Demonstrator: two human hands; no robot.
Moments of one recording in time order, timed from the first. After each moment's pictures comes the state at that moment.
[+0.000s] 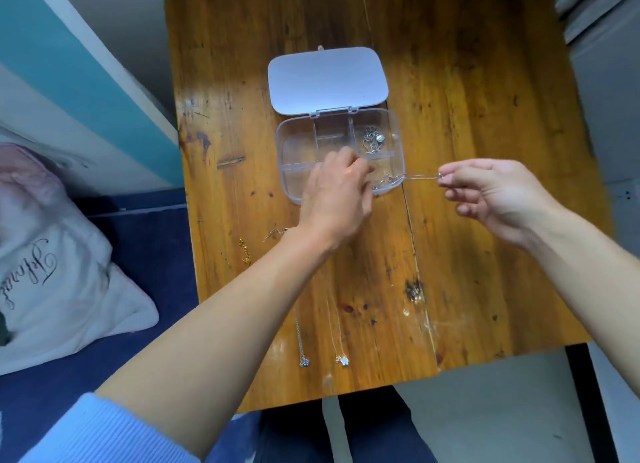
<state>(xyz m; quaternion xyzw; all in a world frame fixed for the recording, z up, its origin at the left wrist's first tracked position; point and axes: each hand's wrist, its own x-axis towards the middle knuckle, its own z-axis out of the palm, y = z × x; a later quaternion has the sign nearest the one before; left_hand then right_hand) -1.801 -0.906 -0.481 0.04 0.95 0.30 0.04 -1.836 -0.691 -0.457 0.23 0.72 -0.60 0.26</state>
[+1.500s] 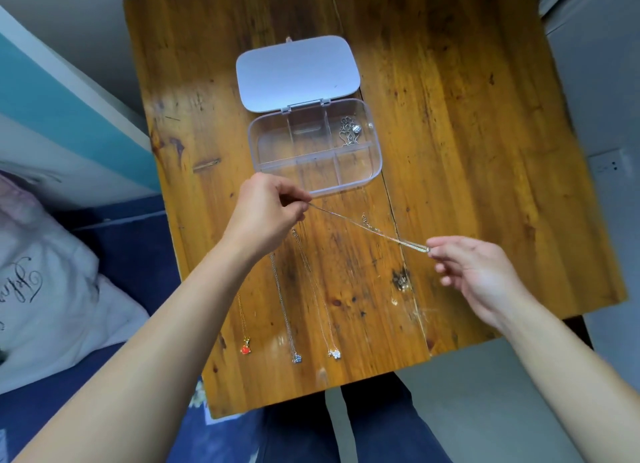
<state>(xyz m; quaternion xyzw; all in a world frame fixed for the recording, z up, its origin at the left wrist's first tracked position) -1.783 -0.956 -0.474 -0.11 0.87 0.45 0.17 -1.729 -0.665 -0.497 0.35 0.67 -0.61 0.24</state>
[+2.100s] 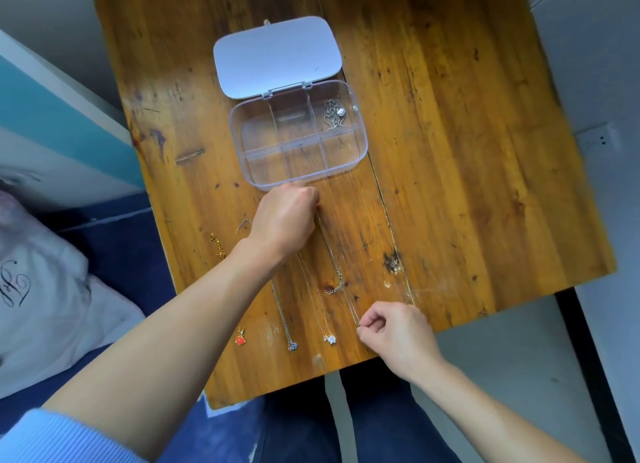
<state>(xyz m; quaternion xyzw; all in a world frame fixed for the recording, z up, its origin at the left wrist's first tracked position) -1.775 -0.923 -0.520 0.10 0.96 0.20 0.14 -1.625 -0.737 -0.509 0.12 0.88 -0.30 0.35</state>
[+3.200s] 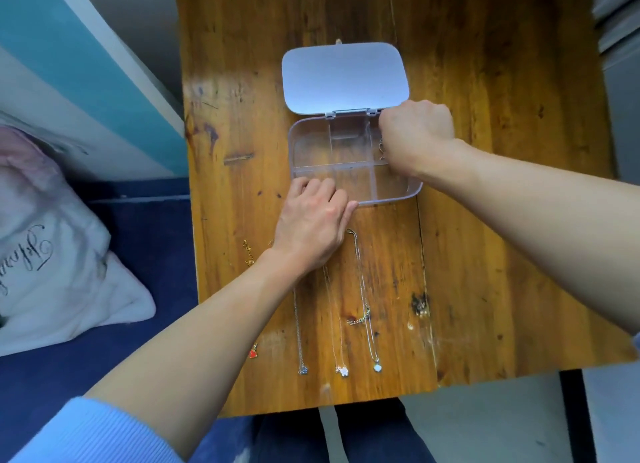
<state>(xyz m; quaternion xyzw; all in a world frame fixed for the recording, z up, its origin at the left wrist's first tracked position) -1.782 -0.943 -0.531 0.09 0.99 0.11 0.00 -1.917 -0.816 -0.489 -0.19 0.97 0.12 0.11</state>
